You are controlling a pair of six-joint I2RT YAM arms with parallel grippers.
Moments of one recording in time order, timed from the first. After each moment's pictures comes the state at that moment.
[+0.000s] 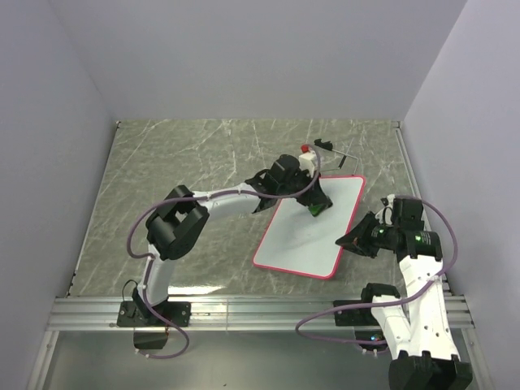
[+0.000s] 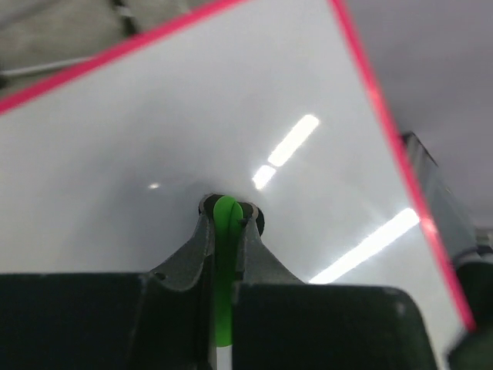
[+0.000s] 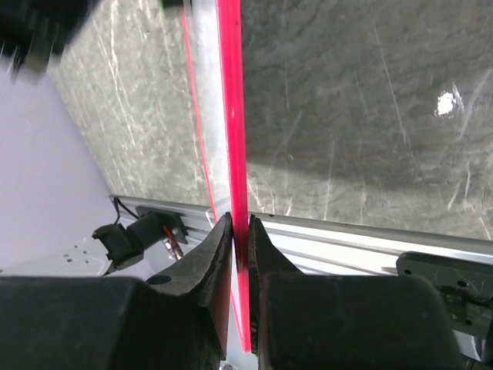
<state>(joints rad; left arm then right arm) -0.86 2.07 1.47 0.21 0.37 -0.51 -0.13 0.74 0.74 -1.06 -0.58 0.57</state>
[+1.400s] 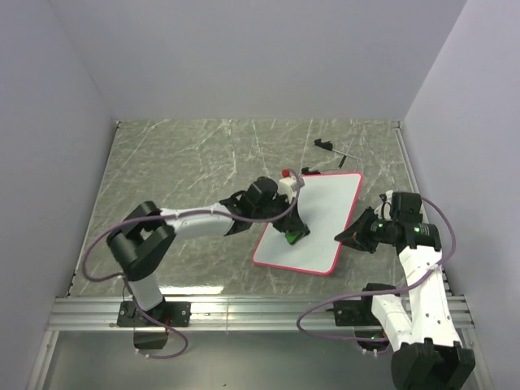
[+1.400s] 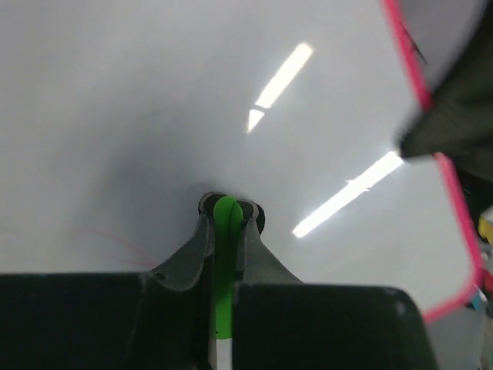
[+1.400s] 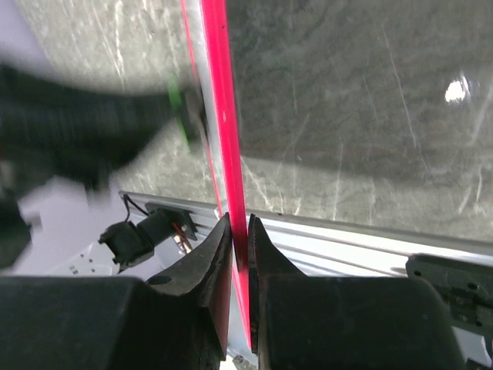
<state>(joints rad) -0.87 1.78 1.06 0.20 0.42 -0.48 -0.13 0.81 0.75 -1.03 -0.60 0.59</state>
